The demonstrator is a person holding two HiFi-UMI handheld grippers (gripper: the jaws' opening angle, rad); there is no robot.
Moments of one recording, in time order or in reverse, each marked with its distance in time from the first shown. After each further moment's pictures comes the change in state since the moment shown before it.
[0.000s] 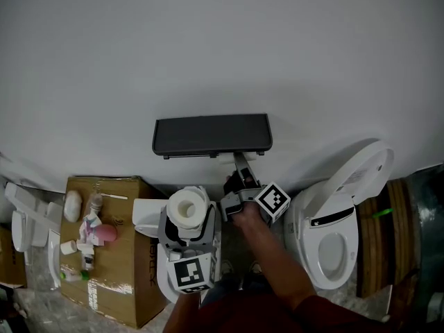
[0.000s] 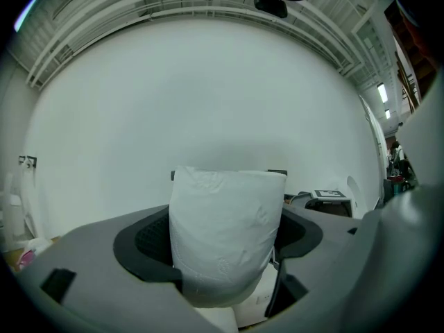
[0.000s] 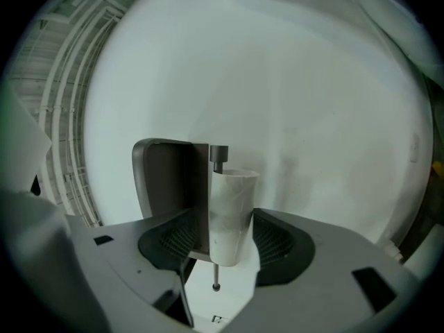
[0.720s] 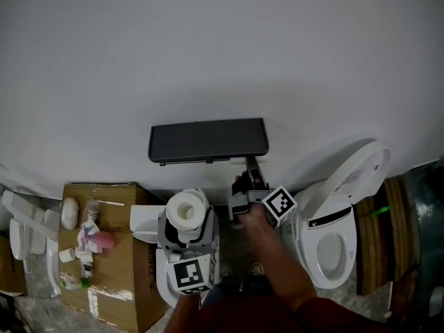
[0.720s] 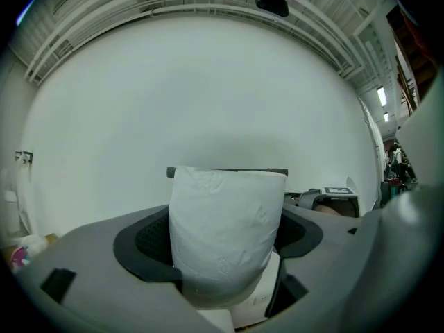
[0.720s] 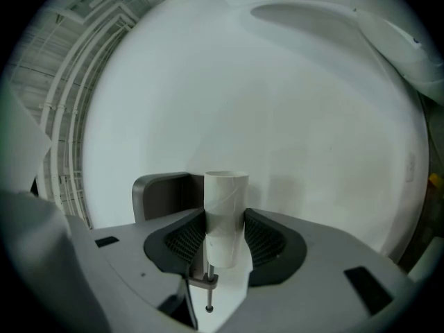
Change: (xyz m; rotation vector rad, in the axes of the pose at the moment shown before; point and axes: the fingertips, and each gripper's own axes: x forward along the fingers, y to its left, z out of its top) left arm 0.013 0.001 -0.003 -0.003 0.000 -0.025; right arm -0.011 -0.005 0.042 -0.023 -0.138 -0.038
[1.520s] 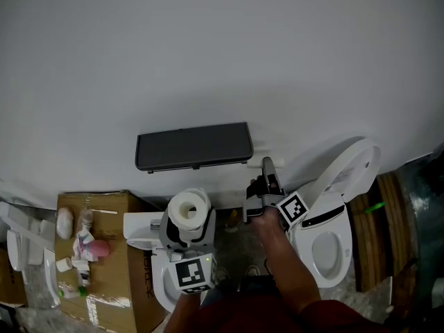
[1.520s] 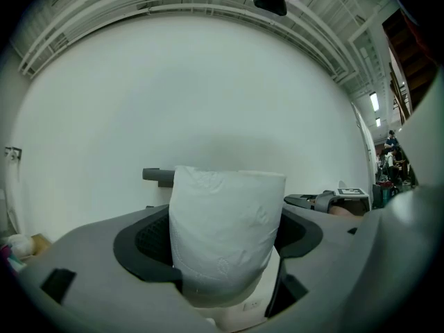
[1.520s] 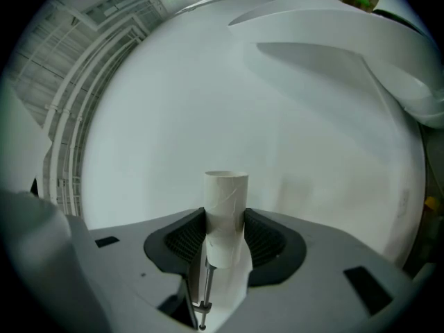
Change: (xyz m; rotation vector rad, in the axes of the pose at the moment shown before) left arm 0.019 -0.035 0.002 -0.003 -0.006 -0.067; right arm -0.035 -0.006 0.084 -0.037 -0.139 -0.023
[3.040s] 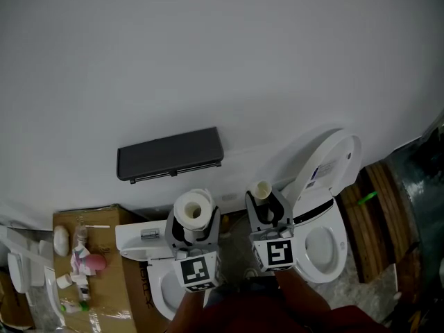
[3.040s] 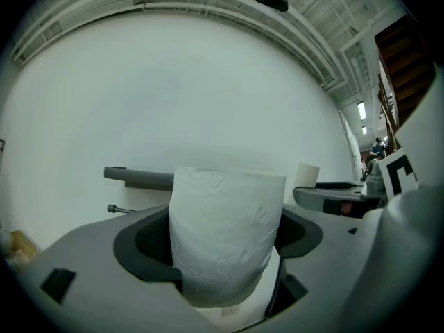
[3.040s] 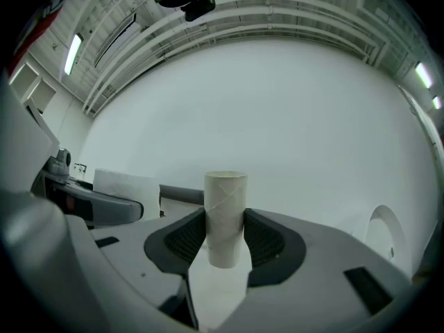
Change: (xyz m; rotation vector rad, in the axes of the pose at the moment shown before) left arm 0.008 -0.071 0.006 -0.002 -0.023 -0.120; right arm -0.101 0.100 -0.005 -1.488 0.165 0.015
